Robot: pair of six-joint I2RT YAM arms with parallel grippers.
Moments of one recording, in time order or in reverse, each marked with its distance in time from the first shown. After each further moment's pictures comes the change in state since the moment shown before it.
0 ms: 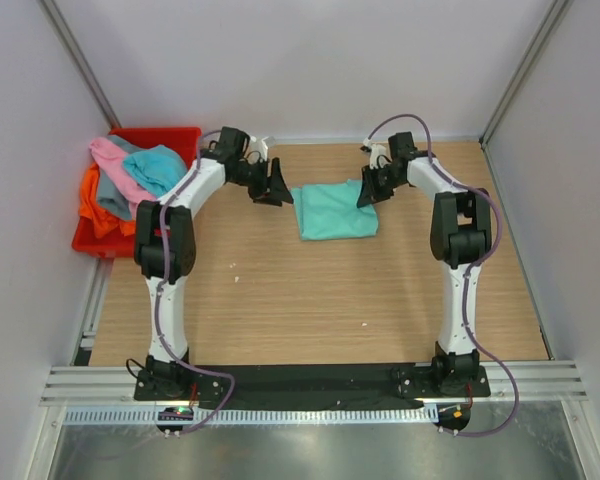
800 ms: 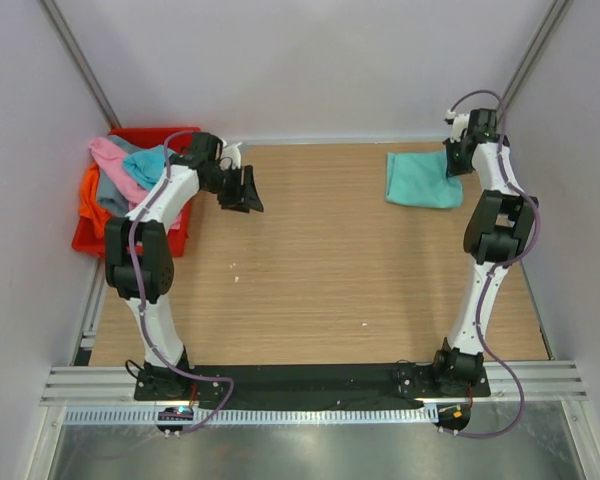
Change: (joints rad) left arm 0.096 -0.272 -0.214 -0.110 -0.243 0.161; right arm -0.316 -0.010 0.209 -0.039 0.454 -0.179
